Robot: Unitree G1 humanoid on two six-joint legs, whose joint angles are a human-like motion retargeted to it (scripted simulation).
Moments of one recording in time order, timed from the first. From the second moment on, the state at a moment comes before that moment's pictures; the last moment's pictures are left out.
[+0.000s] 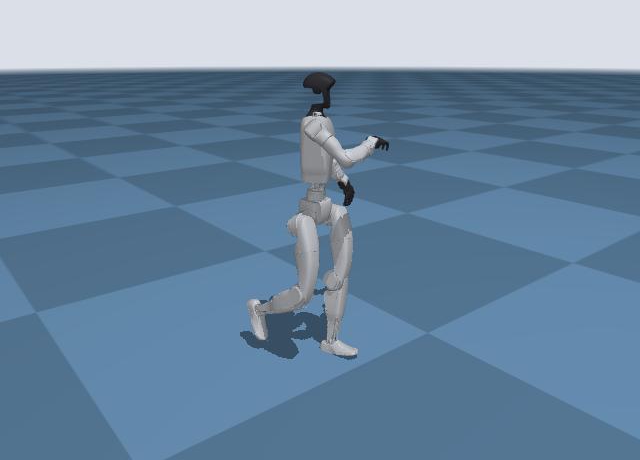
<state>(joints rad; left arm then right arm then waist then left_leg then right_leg) 0.04 0.72 -0.44 1.01 1.40 0.13 -0.17 -0.86 -0.22 0.80 0.05 -0.44 -0.18 0.35 0.57 -0.08 -0.04 -0.28 -0.14 0.18 0.14 -0.16 0.10 -0.26 -0.18 0.01 1.24 -0.12 0.10</state>
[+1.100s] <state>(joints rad) -0.21 0.66 -1.00 1.16 1.97 0.04 -0.24 -0.14 -0.42 0.29 1.47 -0.55 0.02 0.29 0.12 0.14 0.39 -0.37 -0.03 0.42 0.35 -0.42 0.09 0.01 -0.22 -0.38 0.53 -0.45 0.11</state>
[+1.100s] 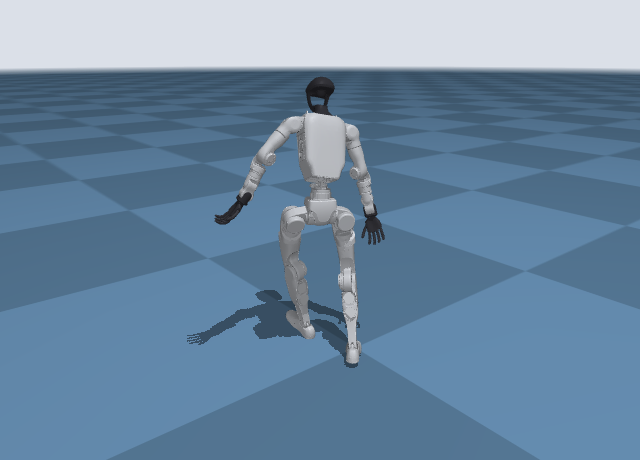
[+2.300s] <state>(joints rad) -1.49 0.15 -0.84 0.18 1.74 0.12 0.06 0.81 -0.40 -0.07 1.42 0.06 0.07 0.29 -0.52 0.13 0.23 0.45 0.15 -0.22 0.32 0.12 -0.15 -0.36 -0.20 -0.38 0.39 -0.22 -0.03</state>
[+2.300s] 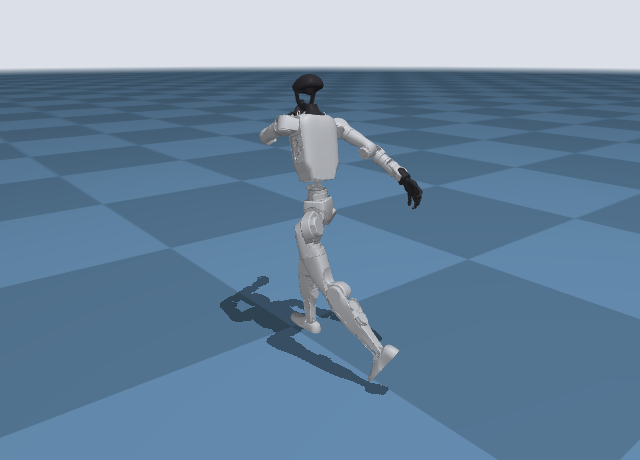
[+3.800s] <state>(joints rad) -1.30 0.34 -0.93 0.24 1.75 0.07 0.10 0.53 -0.33 0.05 1.30 0.01 0.03 0.26 -0.43 0.14 0.22 0.41 0.23 -0.17 0.21 0.29 -0.17 -0.44 -0.19 -0.36 0.31 -0.08 -0.01</state>
